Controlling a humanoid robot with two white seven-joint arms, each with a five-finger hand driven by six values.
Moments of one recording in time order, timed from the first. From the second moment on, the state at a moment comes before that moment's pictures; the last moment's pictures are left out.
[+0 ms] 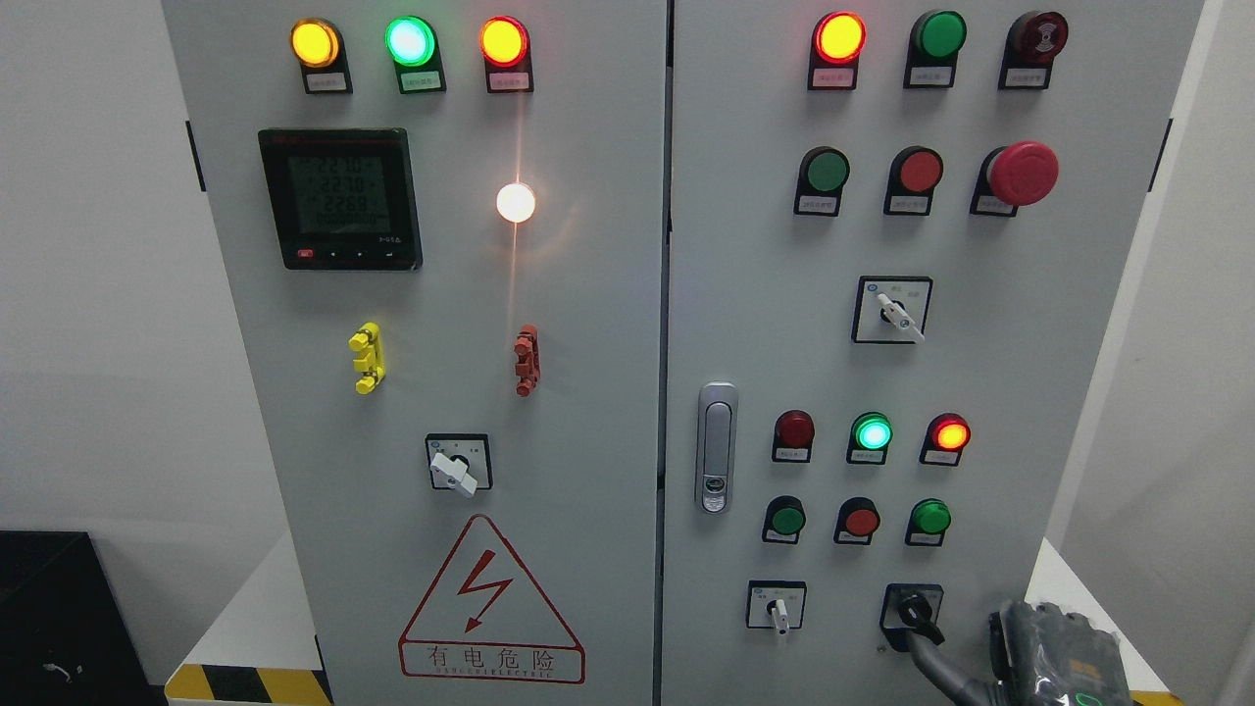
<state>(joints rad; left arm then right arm) 0.04 -0.10 -0.07 -0.08 0.08 -0.11 0.18 -0.22 0.00 -0.16 -1.72 1.34 0.18 0.16</state>
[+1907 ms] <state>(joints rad) 0.04 -0.10 -0.07 -0.08 0.08 -0.11 0.18 -0.05 0.09 -0.09 -1.86 1.24 0.16 0.08</state>
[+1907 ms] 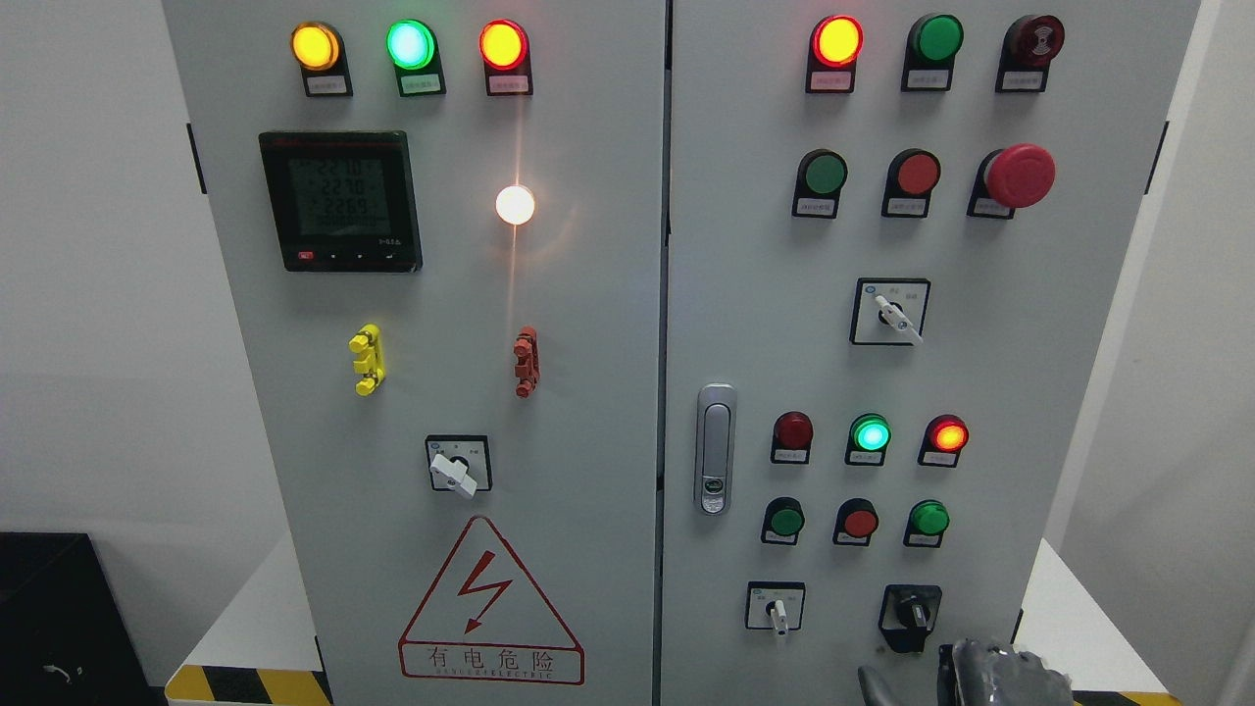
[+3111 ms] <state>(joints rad) 0.04 -0.10 -0.07 -0.08 0.08 -0.11 0.17 0.23 0.12 -0.05 -2.05 0.15 0.07 -0.10</state>
